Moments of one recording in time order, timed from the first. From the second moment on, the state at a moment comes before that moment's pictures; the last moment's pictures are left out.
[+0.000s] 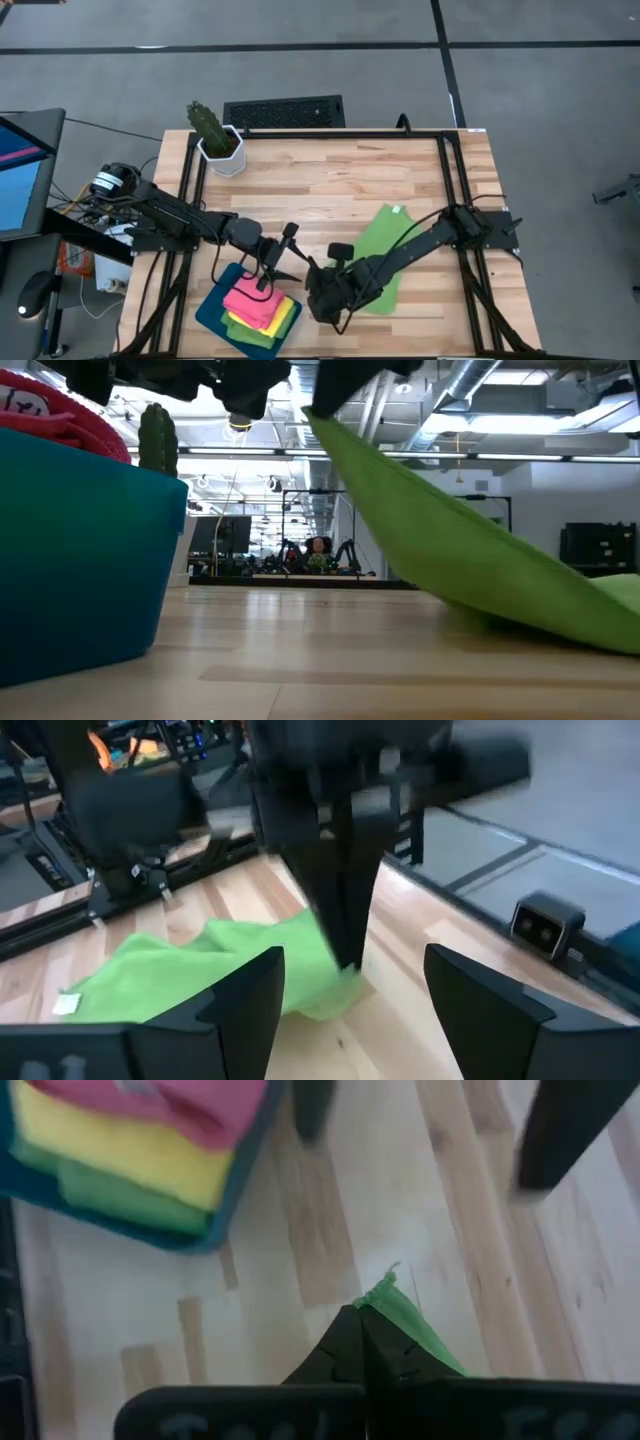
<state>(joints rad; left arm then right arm) -0.30 1.41 0.64 0.54 0.13 0.23 0.51 2.17 2.03 -1.10 0.37 0.57</state>
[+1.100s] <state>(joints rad) -0.31 1.41 0.63 0.52 0.16 0.30 0.48 2.17 2.14 -0.95 0.40 0.42</state>
